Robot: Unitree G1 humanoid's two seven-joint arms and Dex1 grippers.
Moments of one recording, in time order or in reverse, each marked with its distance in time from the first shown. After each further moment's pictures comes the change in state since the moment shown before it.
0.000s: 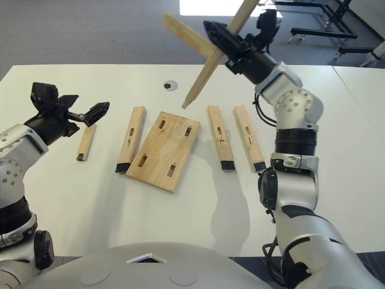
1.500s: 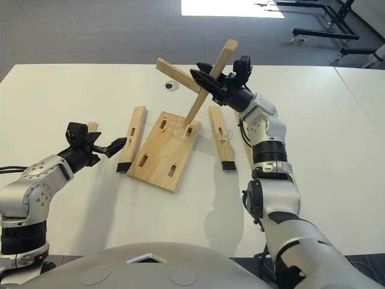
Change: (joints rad) left arm 0.199 -0.036 -0.154 0.099 0.057 -0.171 -0.005; right arm 0.054 0.095 -0.017 0.298 -0.230 -0.366 0.335
